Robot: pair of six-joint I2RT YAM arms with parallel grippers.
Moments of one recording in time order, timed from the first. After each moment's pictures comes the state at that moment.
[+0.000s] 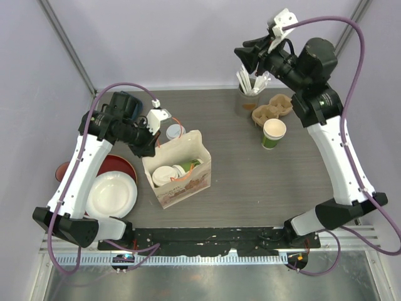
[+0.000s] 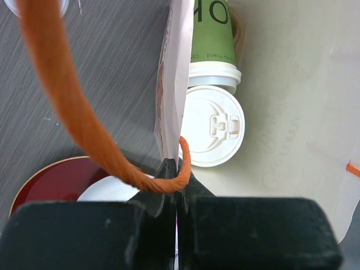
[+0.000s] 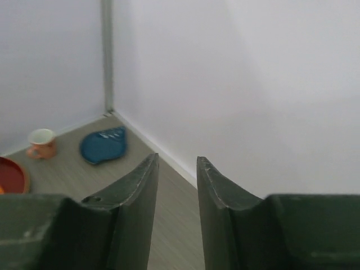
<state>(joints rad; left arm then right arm) -0.33 1.33 1.60 -1.36 0.41 0.49 0.37 1.44 1.91 -0.25 -0.44 -0.12</state>
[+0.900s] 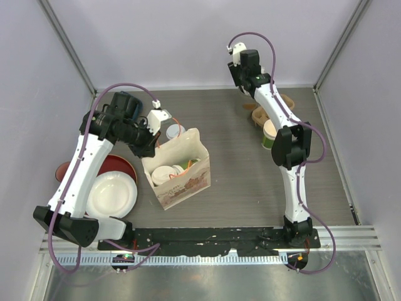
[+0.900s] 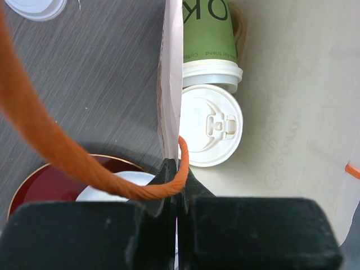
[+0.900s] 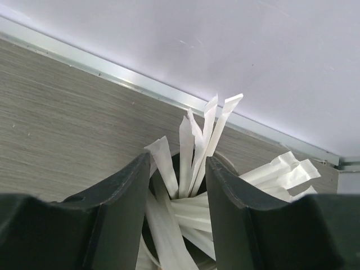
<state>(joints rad) -0.33 1.33 1.59 -1.36 0.40 0.49 0.30 2.31 2.28 -0.42 0.19 -0.30</state>
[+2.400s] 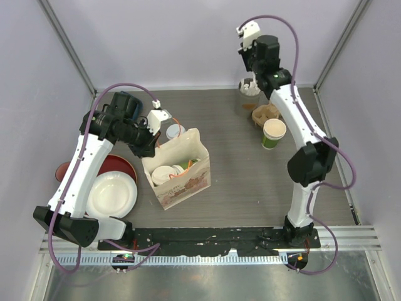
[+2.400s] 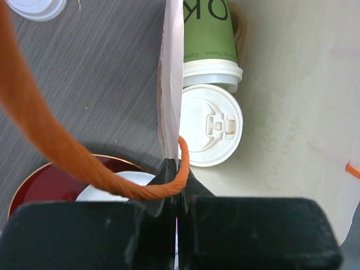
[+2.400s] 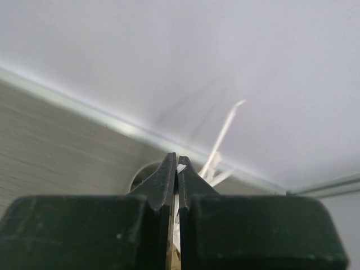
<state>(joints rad) -0.33 1.33 1.59 -1.36 0.40 0.49 0.31 2.02 2.10 -0.32 0.15 -0.36</state>
